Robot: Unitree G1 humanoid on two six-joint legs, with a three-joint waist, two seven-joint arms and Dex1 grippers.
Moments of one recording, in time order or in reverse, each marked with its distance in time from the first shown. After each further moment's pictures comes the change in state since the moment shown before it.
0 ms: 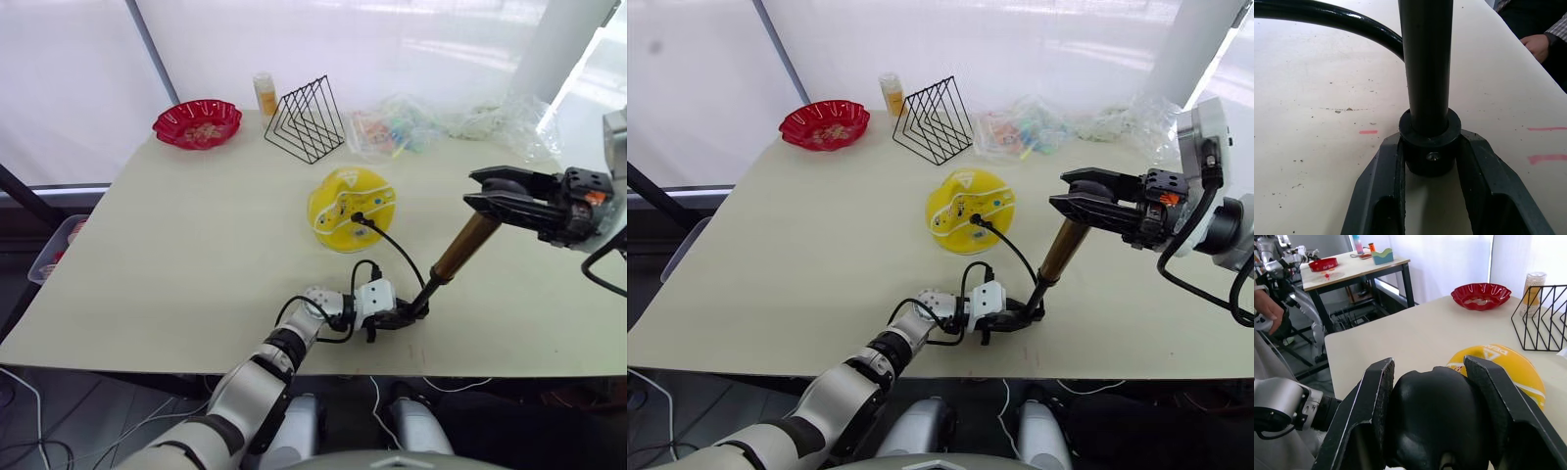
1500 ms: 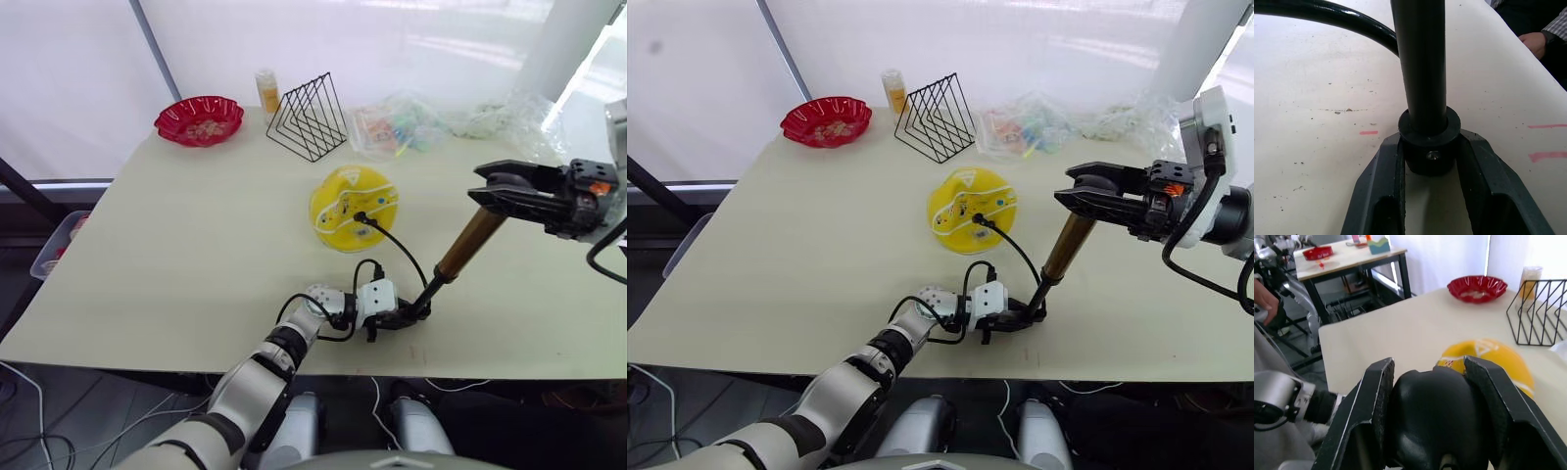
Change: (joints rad) left arm -0.006 -0.003 0.002 -0.009 0.015 0.003 -0.017; right arm -0.054 -0.048 0.019 0.049 -0.019 0.034 0.020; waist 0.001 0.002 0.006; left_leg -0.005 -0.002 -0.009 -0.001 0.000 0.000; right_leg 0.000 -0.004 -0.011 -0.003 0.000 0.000
